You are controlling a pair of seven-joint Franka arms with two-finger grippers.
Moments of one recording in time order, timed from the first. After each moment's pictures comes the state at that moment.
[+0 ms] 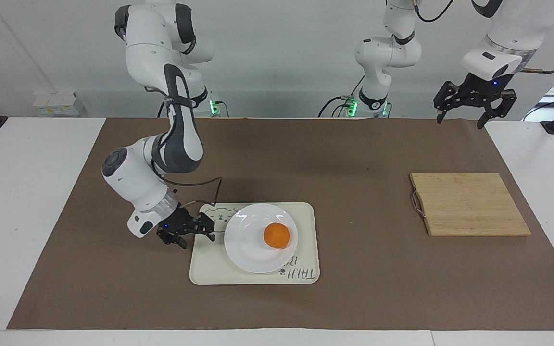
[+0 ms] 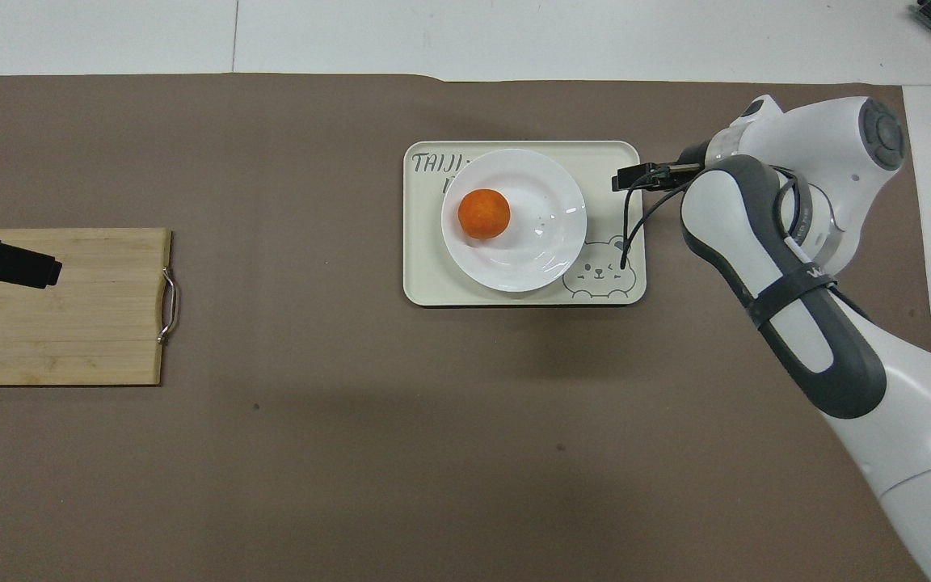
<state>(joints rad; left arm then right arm) -0.10 -0.02 0.00 -1.51 0.02 1.53 0.22 0.12 0.51 -0.05 -1.59 0.44 2.28 -0.27</state>
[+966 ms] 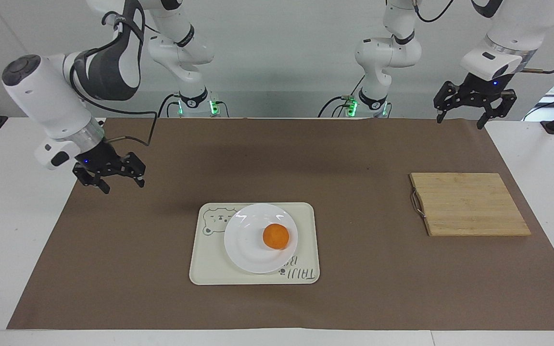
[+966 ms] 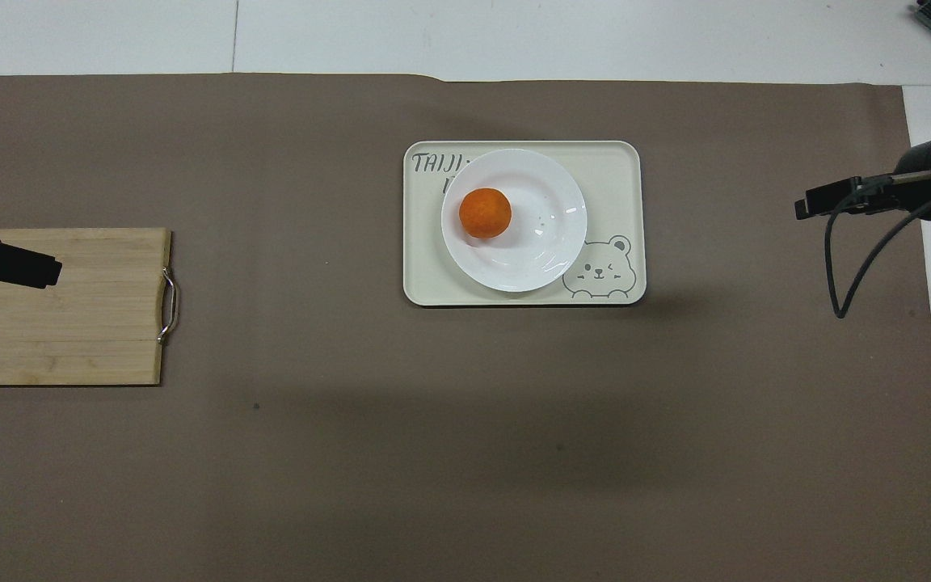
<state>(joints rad) -0.10 -0.02 0.00 -1.51 0.02 1.53 0.22 -0.04 0.18 -0.09 -1.58 0.15 1.83 -0.21</state>
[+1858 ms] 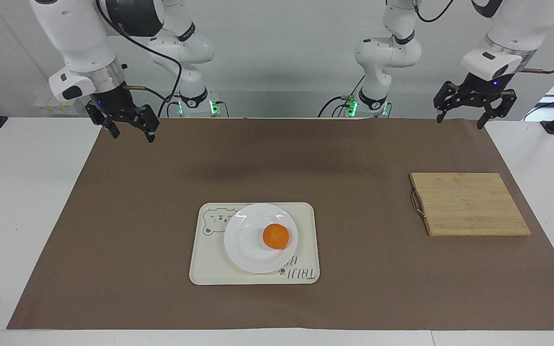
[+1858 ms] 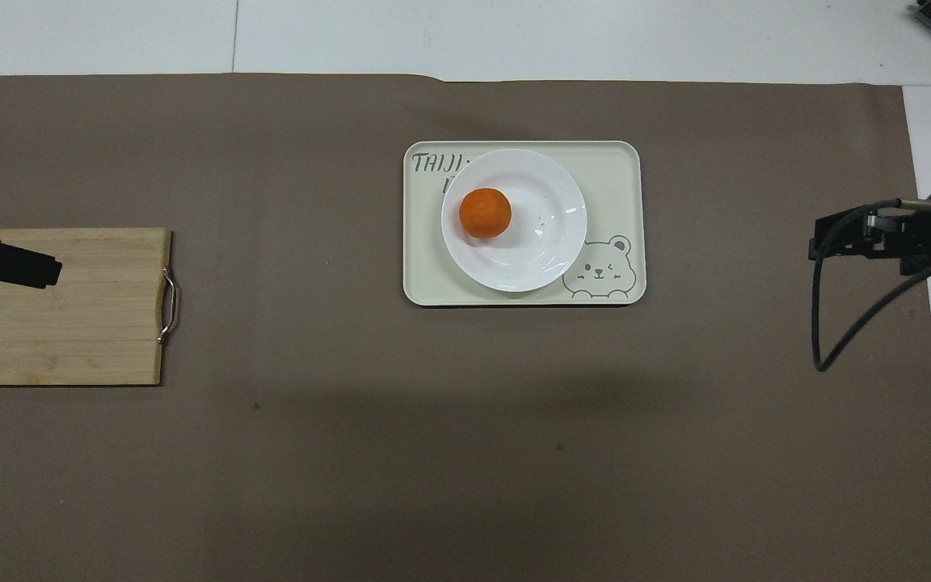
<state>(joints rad) -0.10 -0.02 0.00 -1.51 0.02 1.53 0.22 0.08 -0.01 -0.06 -1.59 0.01 1.61 0.19</state>
